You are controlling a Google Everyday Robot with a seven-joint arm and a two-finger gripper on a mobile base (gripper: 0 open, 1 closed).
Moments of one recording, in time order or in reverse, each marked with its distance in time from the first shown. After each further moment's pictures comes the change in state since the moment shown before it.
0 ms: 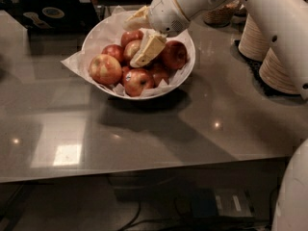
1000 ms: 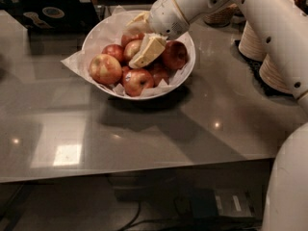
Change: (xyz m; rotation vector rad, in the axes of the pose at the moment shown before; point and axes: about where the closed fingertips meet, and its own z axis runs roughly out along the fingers) arm 0.004 0.006 0.006 -0.062 -0.044 0.053
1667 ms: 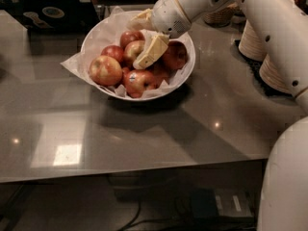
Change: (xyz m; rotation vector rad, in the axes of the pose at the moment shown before) arm 0.006 -0.004 -0.003 -0.005 0.009 0.029
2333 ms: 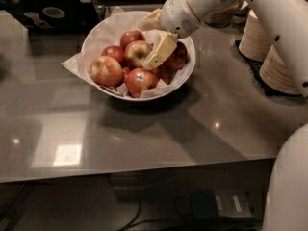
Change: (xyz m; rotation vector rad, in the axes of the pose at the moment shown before) arm 0.020 -0.004 -0.018 0.053 0.070 0.056
